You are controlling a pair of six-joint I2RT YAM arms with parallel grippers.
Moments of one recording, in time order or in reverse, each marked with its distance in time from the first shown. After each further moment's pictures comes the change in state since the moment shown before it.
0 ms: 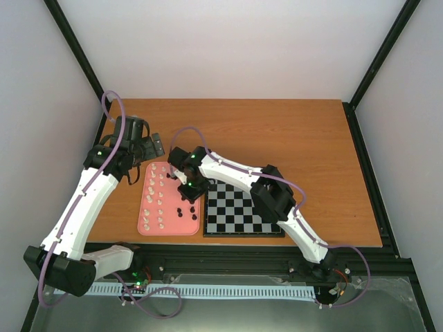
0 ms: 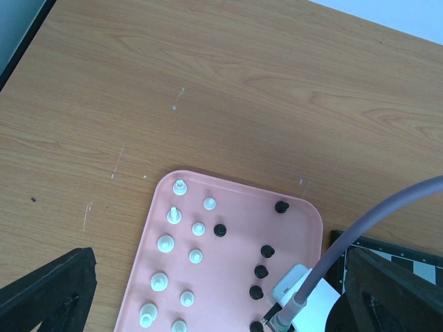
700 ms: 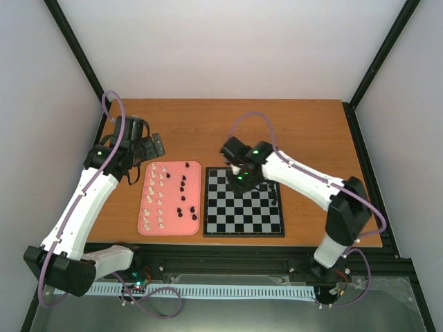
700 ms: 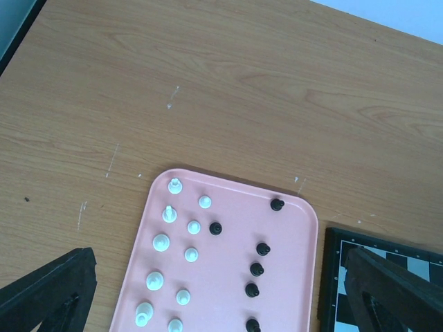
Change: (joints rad) left arm 0.000 0.000 0.000 0.001 0.008 0.000; right arm -0.127 -0.649 -0.564 0.040 0.215 0.179
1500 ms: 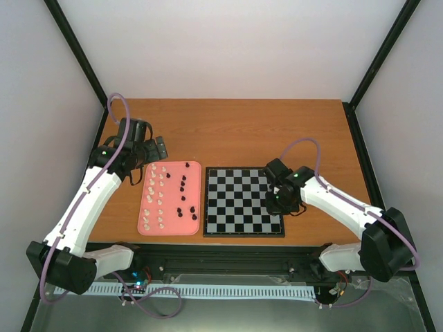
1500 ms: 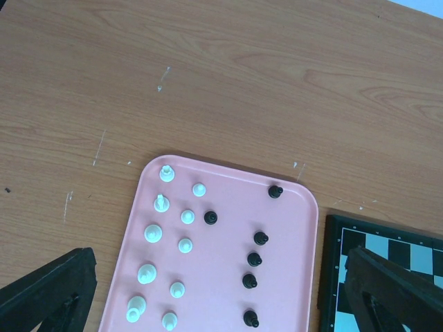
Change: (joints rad) left arm 0.000 0.015 -0.044 0.025 0.043 0.000; right arm -0.237 -0.424 -0.634 0.076 -0.045 0.283
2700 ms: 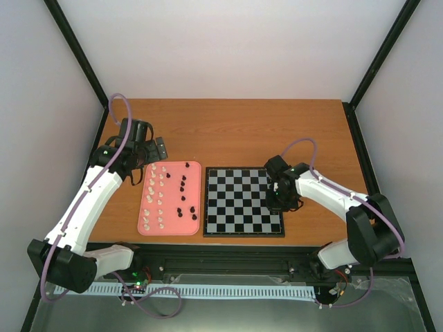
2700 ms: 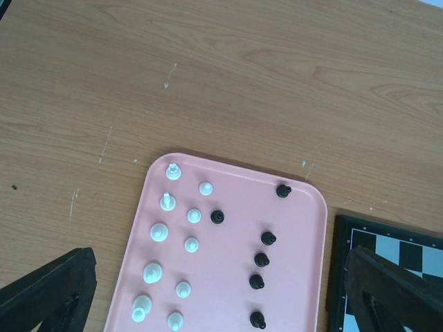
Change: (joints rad) left arm 0.000 0.007 -0.009 0.001 -0.016 -0.001; right arm -0.103 0.124 -0.023 0.100 -0.040 -0.079
